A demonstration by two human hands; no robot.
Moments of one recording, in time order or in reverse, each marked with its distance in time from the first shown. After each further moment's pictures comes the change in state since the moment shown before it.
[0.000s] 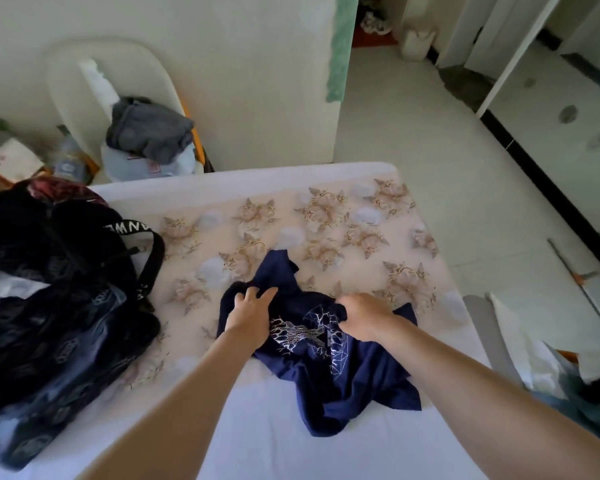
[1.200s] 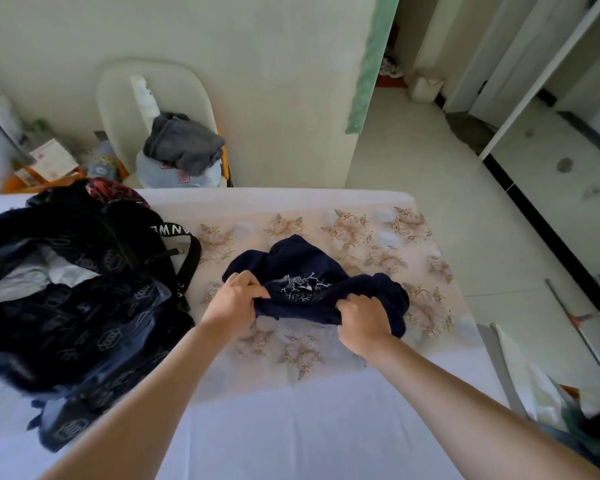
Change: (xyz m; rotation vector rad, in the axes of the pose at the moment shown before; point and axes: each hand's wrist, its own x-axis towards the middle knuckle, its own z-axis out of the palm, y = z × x) left_hand -0.037 -0.092 -0.055 -0.271 0.461 0.279; right_hand -0.031 -0.087 -0.008 -0.269 0.415 -0.158
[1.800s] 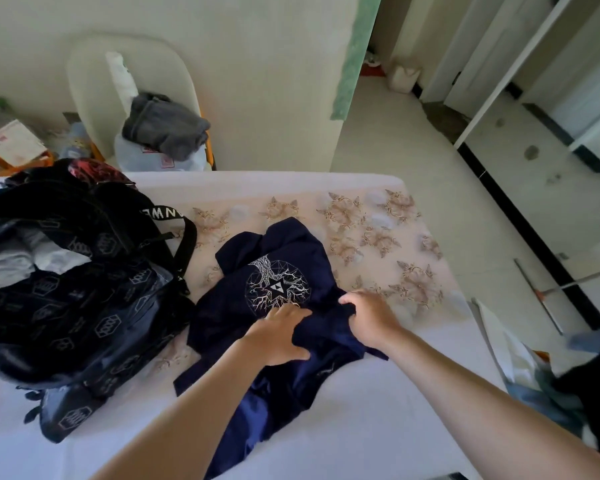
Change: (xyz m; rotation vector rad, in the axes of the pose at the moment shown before) left_hand -0.045 0.030 0.061 0.018 -0.589 0.028; right_hand -0.032 -0.011 0.017 0.368 -0.155 0.324
